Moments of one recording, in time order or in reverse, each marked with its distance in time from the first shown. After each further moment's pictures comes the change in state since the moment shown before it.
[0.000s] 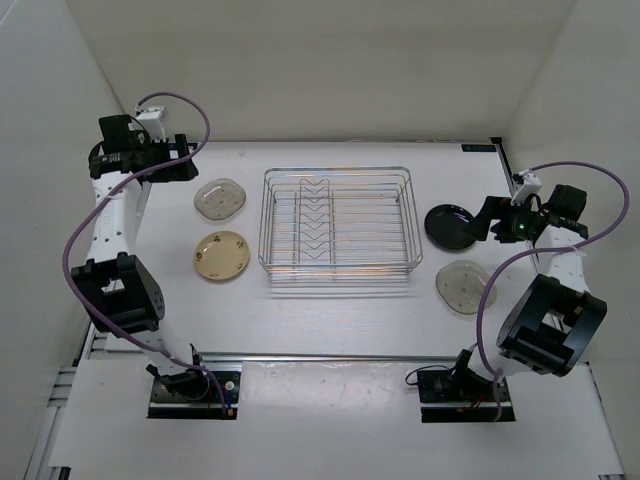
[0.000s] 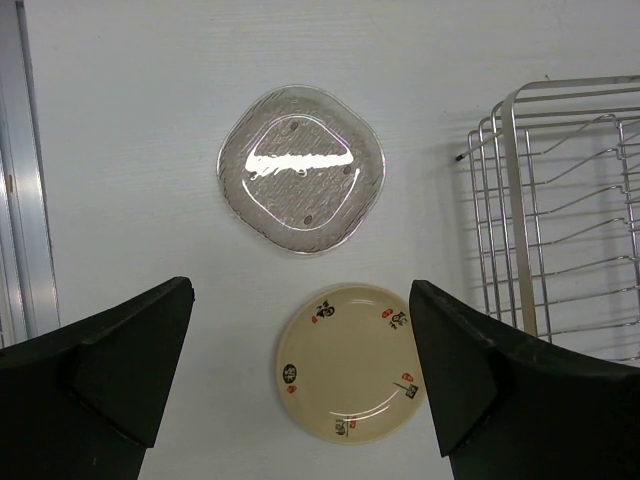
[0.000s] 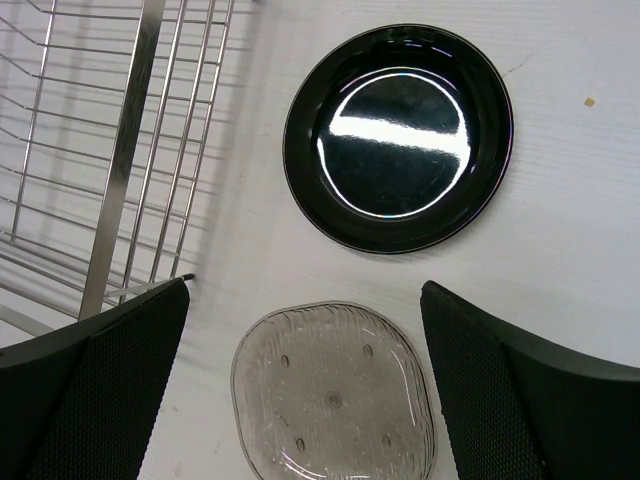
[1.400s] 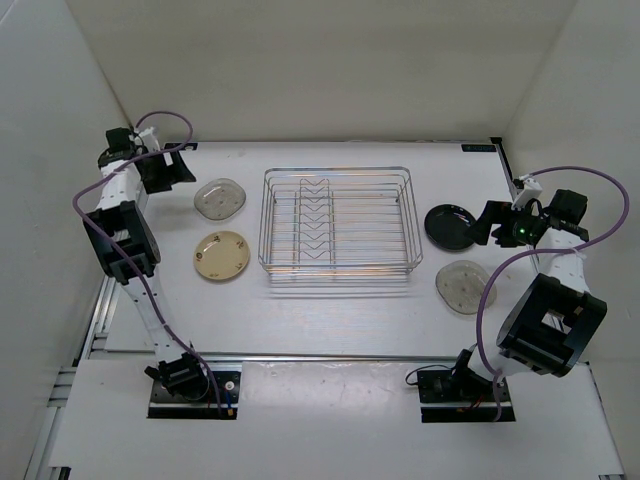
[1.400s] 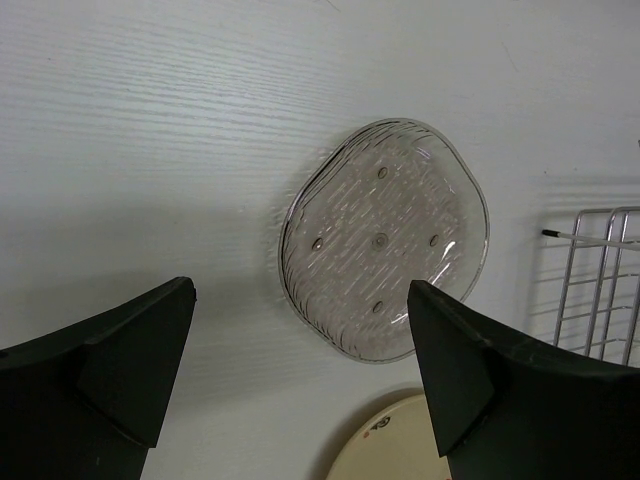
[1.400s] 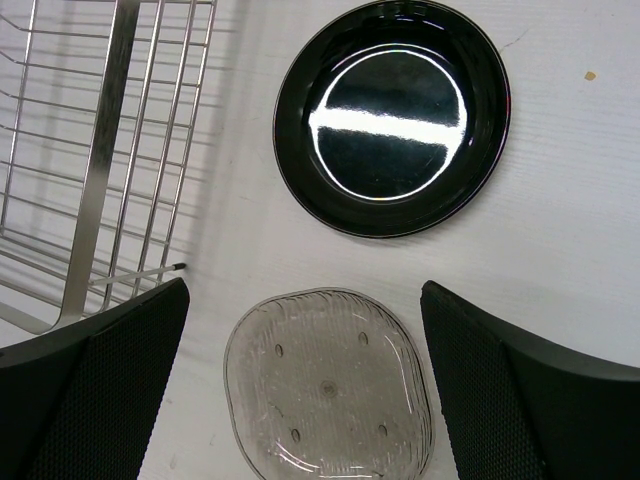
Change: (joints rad) left arm 0.111 0.559 0.299 0.041 0.137 -0.112; right arm -0.019 -0.001 -0.026 -0.005 0.001 -0.022
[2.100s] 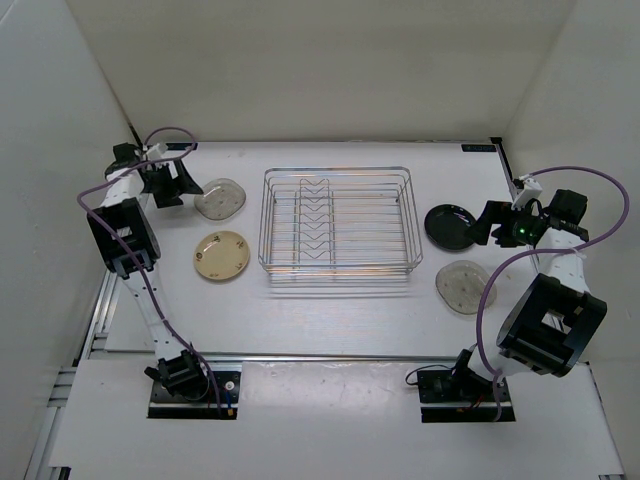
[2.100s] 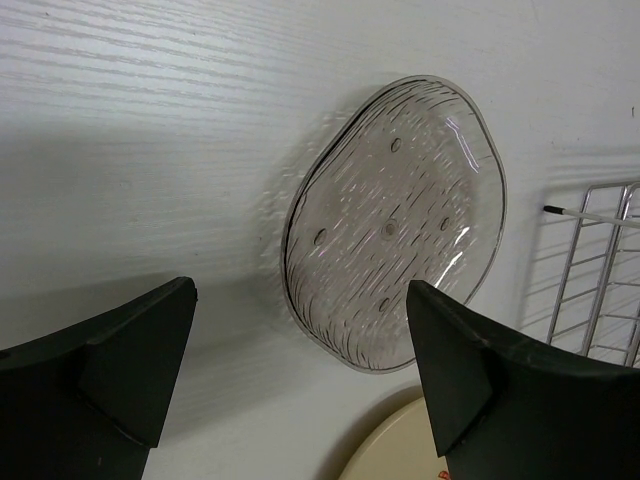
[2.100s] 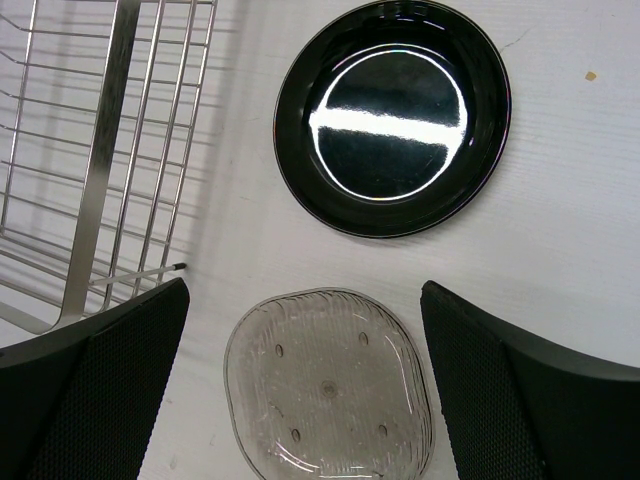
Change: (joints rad) left arm 0.018 0.120 0.005 -0.015 0.125 -0.015; right arm 0.000 0.000 0.000 0.000 0.000 0.000
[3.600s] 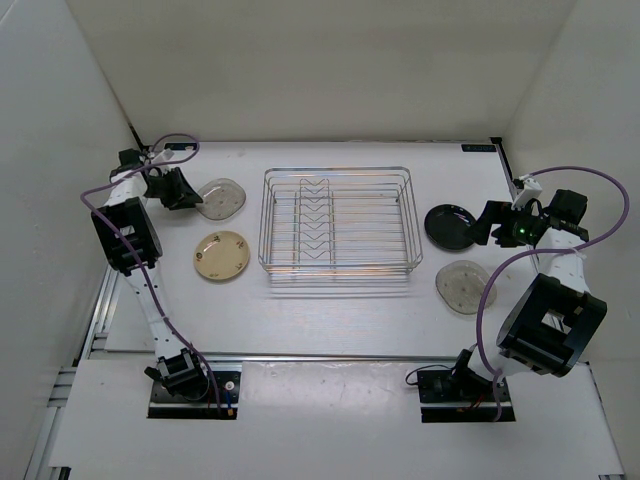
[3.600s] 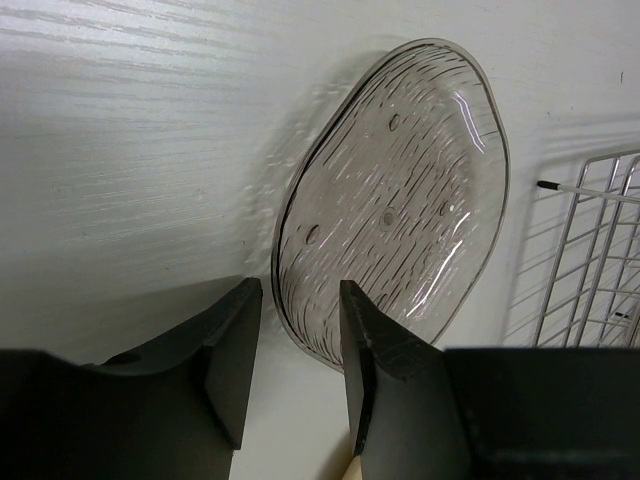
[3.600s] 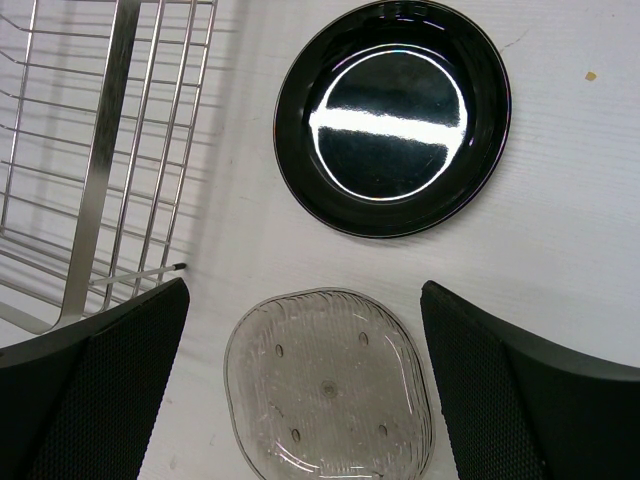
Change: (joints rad) left arm -0.006 0.082 0.045 -0.060 0.086 0.024; right arm 0.000 0.000 0.000 0.000 0.000 0.000
